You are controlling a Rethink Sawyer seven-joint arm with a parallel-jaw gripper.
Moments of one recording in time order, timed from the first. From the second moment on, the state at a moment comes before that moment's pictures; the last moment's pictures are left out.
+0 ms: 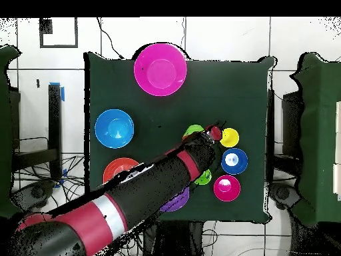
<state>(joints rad) 0.27 -0.01 -0.92 1.44 -0.27 -0.24 1.86</state>
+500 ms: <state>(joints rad) 0.21 -0.11 -0.79 1.44 -0.27 -0.14 1.86</state>
